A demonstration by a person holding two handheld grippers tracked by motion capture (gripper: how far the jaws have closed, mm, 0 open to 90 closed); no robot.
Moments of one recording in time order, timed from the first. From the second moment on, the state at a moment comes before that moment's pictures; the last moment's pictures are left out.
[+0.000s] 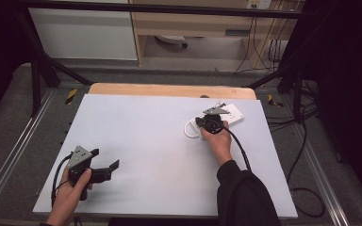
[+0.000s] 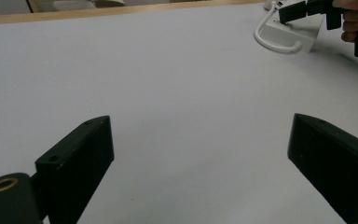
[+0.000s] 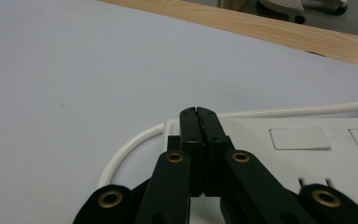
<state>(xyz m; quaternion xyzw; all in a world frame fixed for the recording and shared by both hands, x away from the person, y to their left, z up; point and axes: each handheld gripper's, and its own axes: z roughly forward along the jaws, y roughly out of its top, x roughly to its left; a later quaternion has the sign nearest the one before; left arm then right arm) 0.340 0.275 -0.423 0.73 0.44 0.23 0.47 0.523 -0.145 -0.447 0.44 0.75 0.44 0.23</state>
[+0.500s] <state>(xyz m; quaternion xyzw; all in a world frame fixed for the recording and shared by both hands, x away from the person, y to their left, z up) 0.339 0.275 -0.422 0.72 0.44 0.23 0.48 0.523 -0.144 -0.448 0.45 0.75 0.43 0.22</state>
